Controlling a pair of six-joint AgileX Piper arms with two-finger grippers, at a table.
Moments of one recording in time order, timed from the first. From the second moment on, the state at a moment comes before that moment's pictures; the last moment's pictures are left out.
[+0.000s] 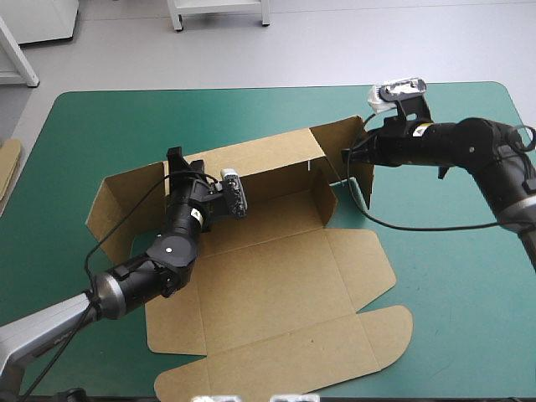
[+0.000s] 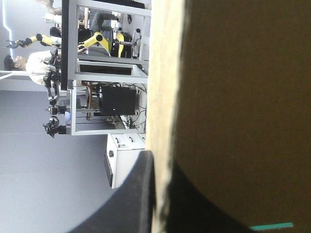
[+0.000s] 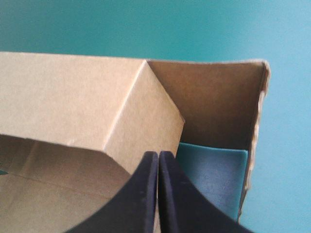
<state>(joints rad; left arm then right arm) -0.76 1.39 -0.86 1.62 0.67 -0.52 0.22 1.44 -1.47 0.48 0.84 -0.33</state>
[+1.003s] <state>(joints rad) -0.76 1.39 -0.86 1.60 0.66 -0.49 0.22 1.96 -2.17 0.36 1.06 -0.19</state>
